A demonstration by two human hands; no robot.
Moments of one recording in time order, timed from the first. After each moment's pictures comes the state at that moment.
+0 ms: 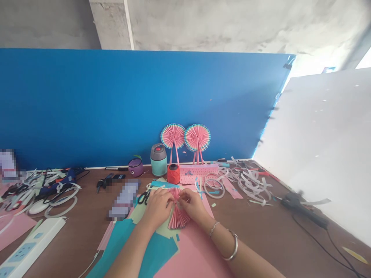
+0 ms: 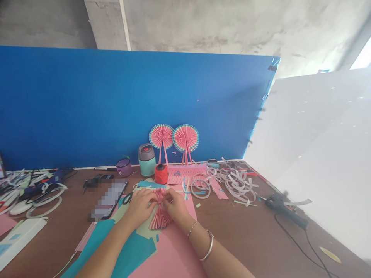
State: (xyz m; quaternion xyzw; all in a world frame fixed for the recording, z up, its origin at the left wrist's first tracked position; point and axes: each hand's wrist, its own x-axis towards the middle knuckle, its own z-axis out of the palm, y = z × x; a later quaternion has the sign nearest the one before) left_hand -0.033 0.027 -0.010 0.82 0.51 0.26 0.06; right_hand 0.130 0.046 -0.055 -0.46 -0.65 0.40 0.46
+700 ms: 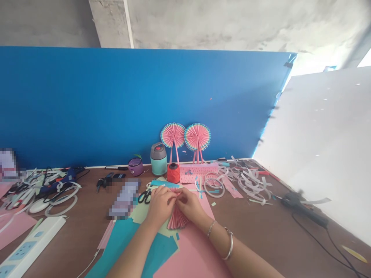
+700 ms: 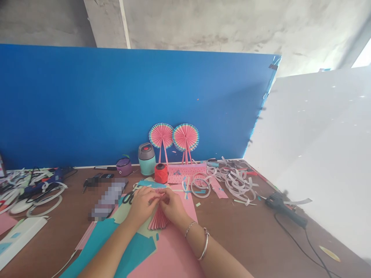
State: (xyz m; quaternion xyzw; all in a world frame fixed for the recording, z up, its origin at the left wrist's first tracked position) left_hand -0.024 0.030 -0.018 0.79 0.52 0.32 0.04; right_hand 0.124 0.039 -0.049 -0.43 -0.68 0.38 0.45
